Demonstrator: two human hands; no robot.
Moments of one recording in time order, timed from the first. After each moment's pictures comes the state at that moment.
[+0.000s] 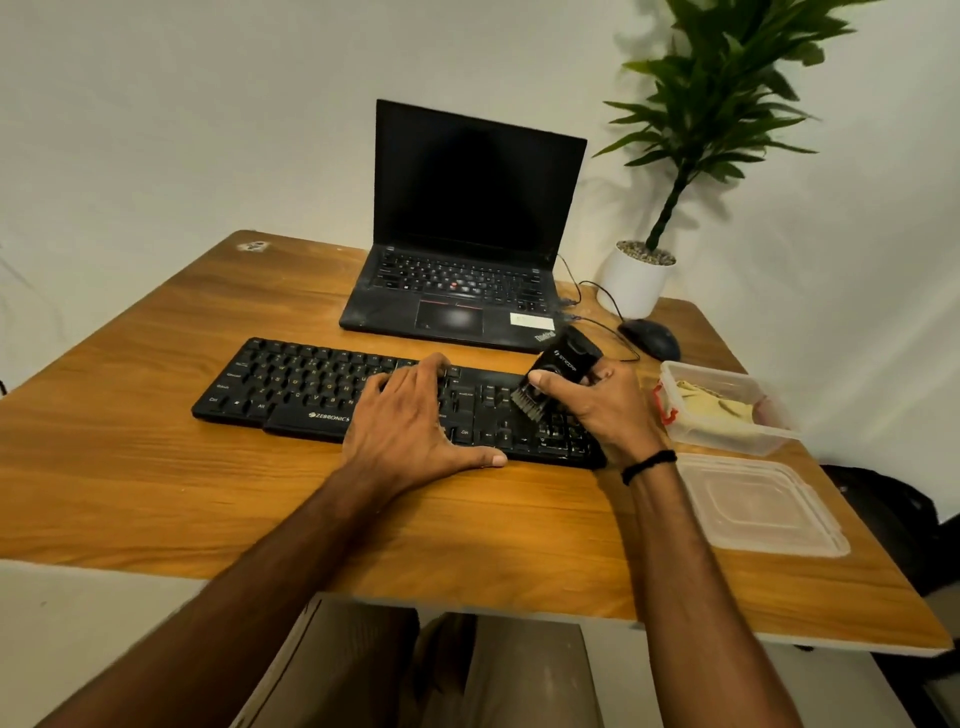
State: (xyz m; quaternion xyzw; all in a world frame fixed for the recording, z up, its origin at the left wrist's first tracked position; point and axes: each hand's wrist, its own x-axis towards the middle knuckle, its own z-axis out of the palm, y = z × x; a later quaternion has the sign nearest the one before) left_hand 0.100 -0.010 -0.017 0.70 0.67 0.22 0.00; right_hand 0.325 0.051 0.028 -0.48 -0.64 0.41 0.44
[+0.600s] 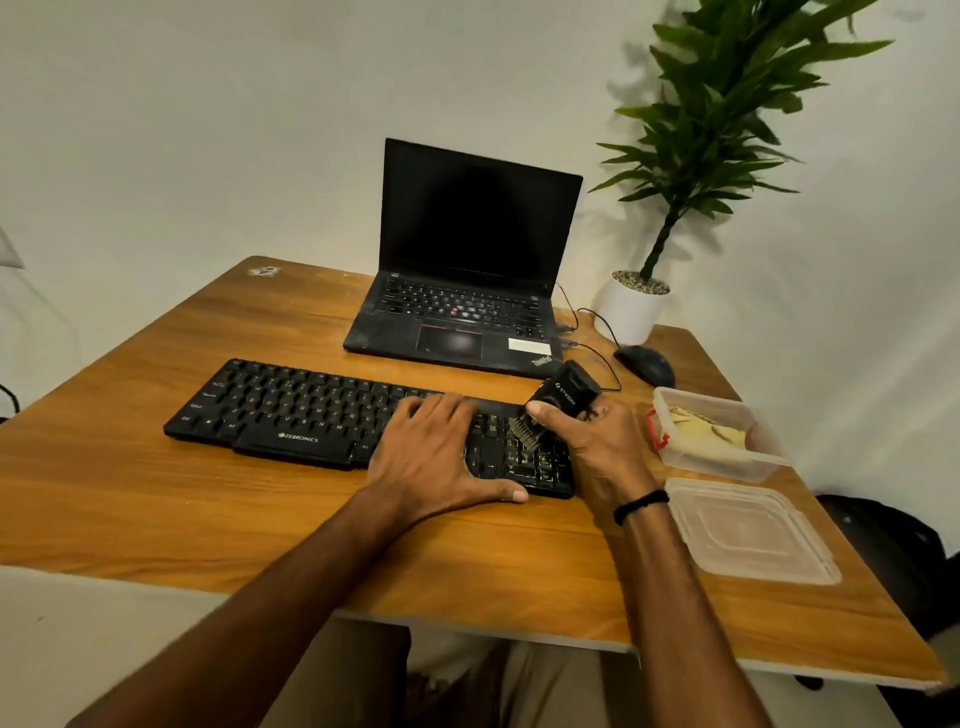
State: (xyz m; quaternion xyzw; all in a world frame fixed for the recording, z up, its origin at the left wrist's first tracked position) left_hand 0.122 -0.008 -0.014 0.75 0.64 0.15 -0.08; right_hand 0.324 0.032 0.023 -0.47 -0.57 0.47 0.48
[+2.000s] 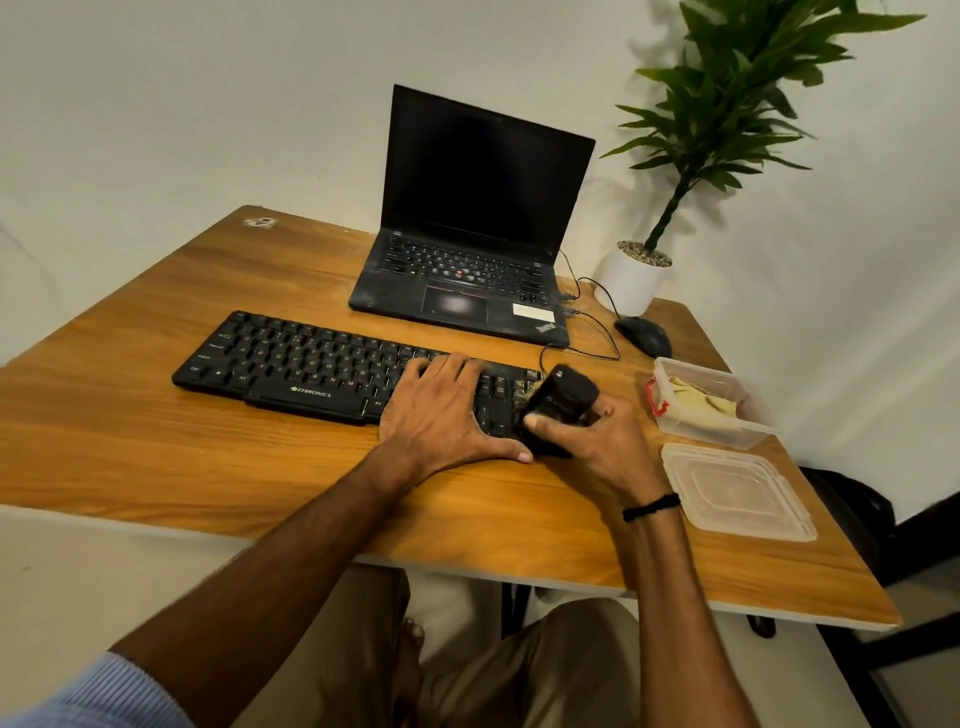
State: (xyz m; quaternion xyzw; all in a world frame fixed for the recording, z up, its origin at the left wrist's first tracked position) left_hand 0.120 -0.006 -0.021 0.75 0.64 0.17 -0.07; right_hand 0.330 -0.006 0.025 -0.49 -0.68 0.39 0.37
